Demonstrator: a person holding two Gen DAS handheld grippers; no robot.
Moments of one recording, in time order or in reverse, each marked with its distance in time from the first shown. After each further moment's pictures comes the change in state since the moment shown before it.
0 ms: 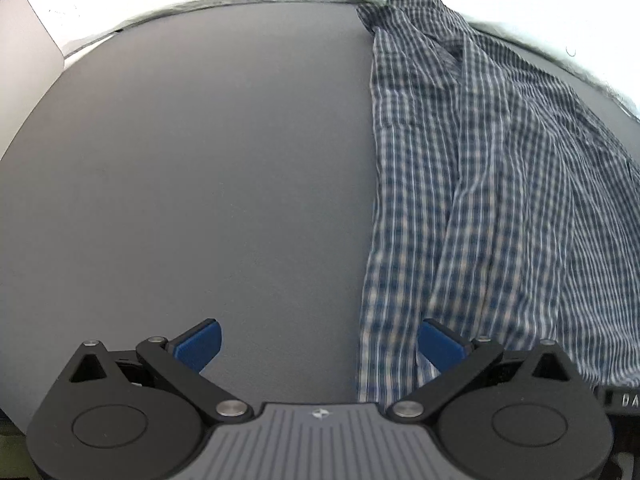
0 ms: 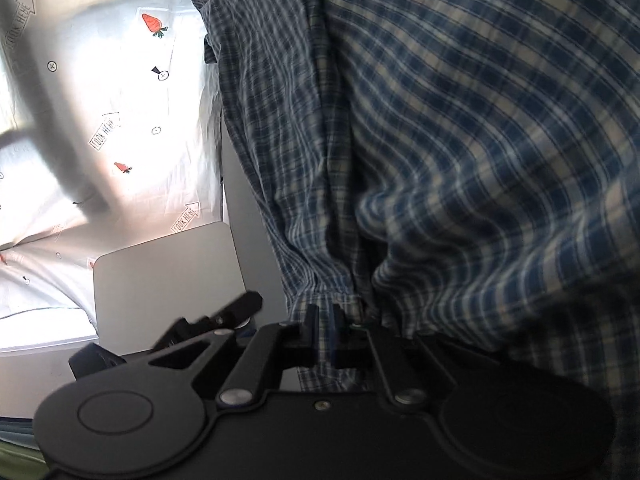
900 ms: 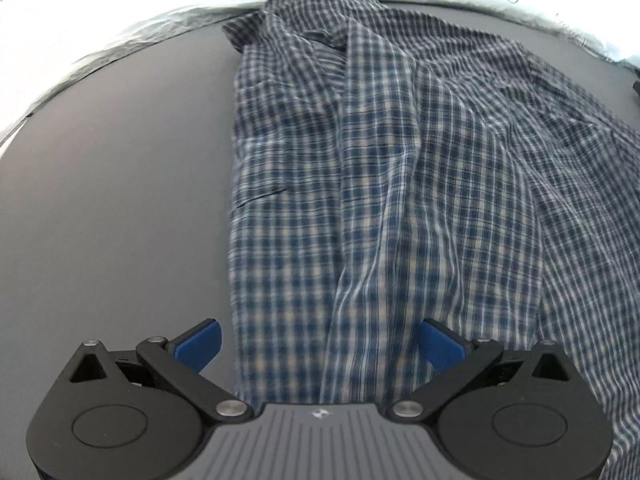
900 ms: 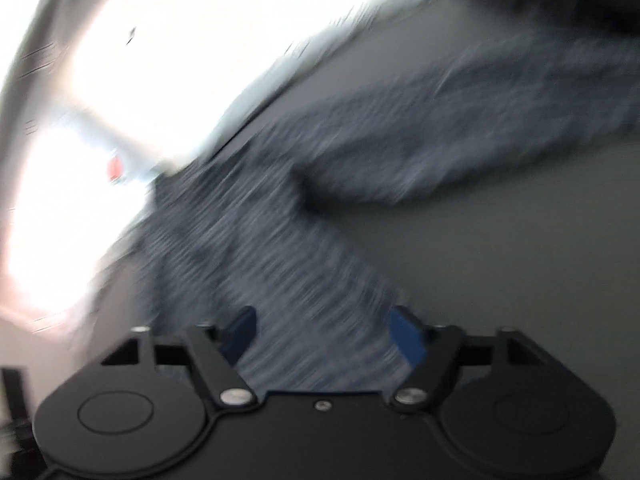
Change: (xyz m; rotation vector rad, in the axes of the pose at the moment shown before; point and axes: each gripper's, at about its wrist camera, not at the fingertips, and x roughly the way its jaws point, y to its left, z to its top) left arm 0.047 -0.102 0.062 0.227 0.028 0.002; right arm -0.182 0.049 0.095 -0.435 -0.683 -0.582
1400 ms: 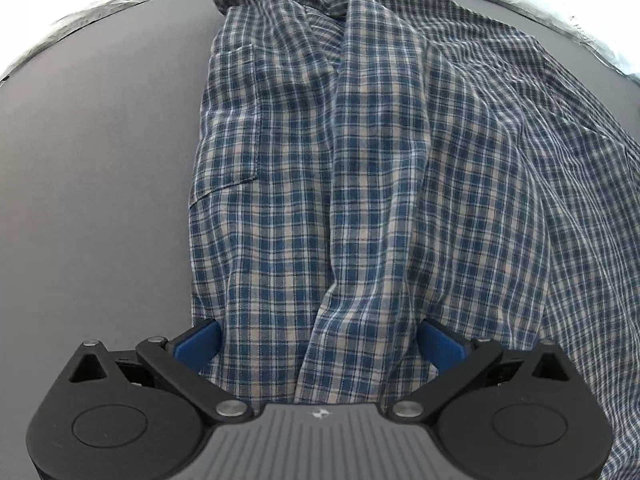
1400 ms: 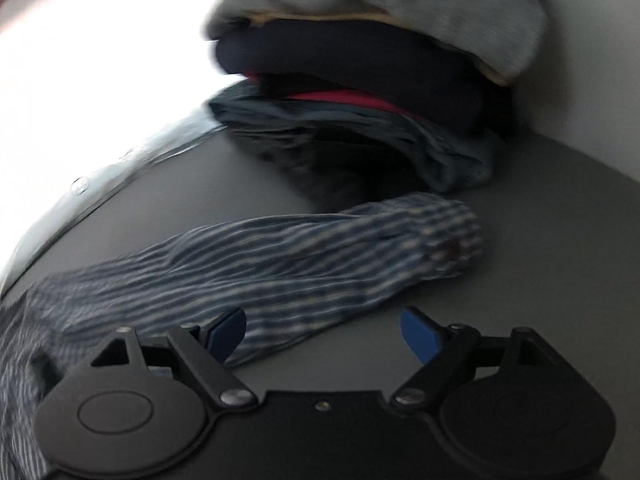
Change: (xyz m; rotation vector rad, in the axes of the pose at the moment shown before) left arm 0.033 0.006 0.013 -0.069 0.068 -0.090; right arm -0.030 -0.108 0.056 0.151 -0.283 -0.520
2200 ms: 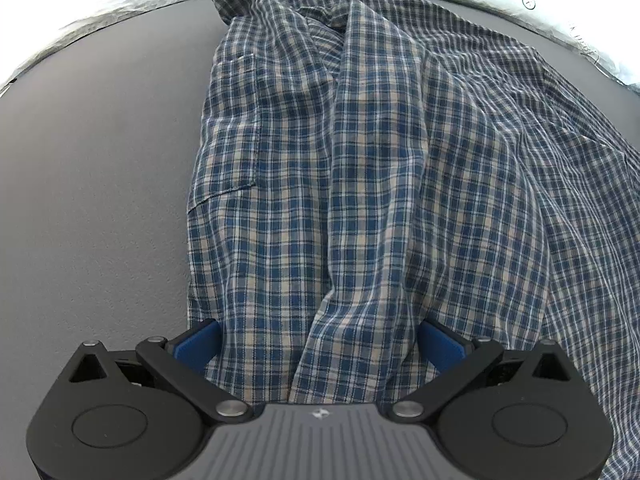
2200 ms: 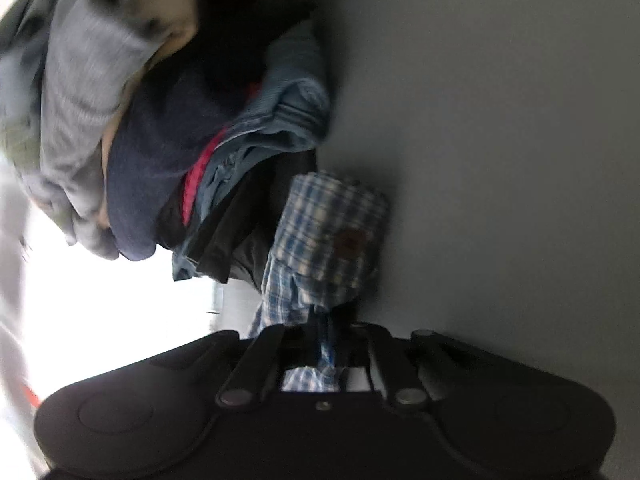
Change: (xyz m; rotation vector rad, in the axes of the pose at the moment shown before) left arm 0.001 0.009 -0.007 -0.016 -0.057 -0.002; right arm 0.056 -0.145 -0.032 1.013 0.048 0.454
